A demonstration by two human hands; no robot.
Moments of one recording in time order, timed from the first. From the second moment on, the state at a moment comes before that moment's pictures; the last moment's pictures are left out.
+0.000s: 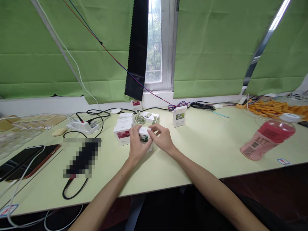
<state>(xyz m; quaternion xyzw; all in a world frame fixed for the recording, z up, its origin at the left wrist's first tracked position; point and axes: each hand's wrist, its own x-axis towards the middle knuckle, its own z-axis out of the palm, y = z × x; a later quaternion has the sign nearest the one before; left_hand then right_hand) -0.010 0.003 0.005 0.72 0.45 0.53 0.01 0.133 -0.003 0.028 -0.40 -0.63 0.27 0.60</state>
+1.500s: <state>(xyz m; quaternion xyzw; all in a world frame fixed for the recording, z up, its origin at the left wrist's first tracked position) -0.010 0.003 0.008 0.72 0.46 0.51 0.05 0.135 -0.002 0.027 -0.41 -0.64 0.26 0.59</state>
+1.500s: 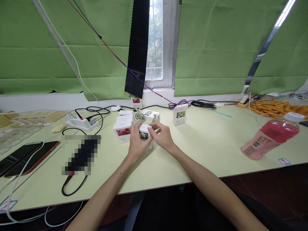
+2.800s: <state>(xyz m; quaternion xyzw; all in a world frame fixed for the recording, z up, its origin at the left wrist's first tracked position) -0.009 0.001 0.009 0.72 0.48 0.50 0.06 0.135 -0.002 0.026 -0.41 -0.65 0.25 0.59</state>
